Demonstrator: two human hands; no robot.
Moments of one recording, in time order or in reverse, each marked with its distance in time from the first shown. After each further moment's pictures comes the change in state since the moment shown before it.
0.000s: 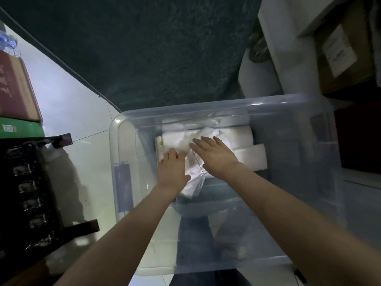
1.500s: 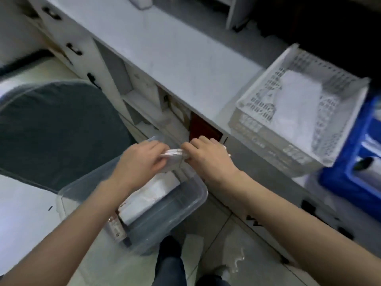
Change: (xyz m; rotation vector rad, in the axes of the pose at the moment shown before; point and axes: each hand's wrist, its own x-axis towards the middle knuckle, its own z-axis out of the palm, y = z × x) left_hand -0.216 0.244 -0.238 0.184 0.463 1.032; right_hand -0.406 -0.008 -0.132 -0.078 0.863 0.465
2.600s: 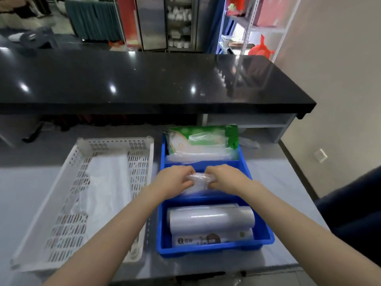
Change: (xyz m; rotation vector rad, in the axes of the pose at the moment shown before) left_hand 0.325 0.430 0.139 -0.119 -0.484 0.690; right_hand -0.301 0.366 -0.137 0.190 -0.219 1.061
